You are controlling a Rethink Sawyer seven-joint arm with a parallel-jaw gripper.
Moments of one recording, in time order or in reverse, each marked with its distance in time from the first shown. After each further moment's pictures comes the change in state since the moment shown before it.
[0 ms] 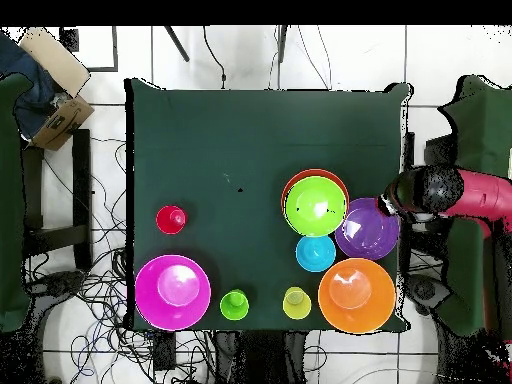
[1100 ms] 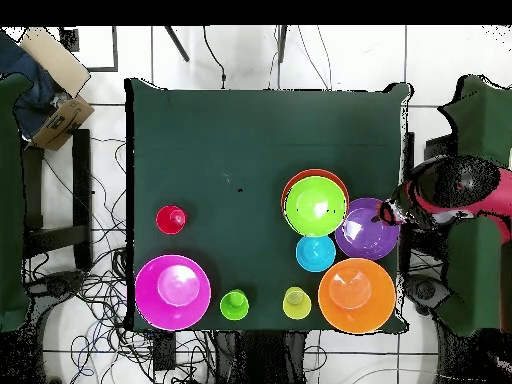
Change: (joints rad) arm -0.054 -0.023 0.059 -0.020 0.164 0.313 0.003
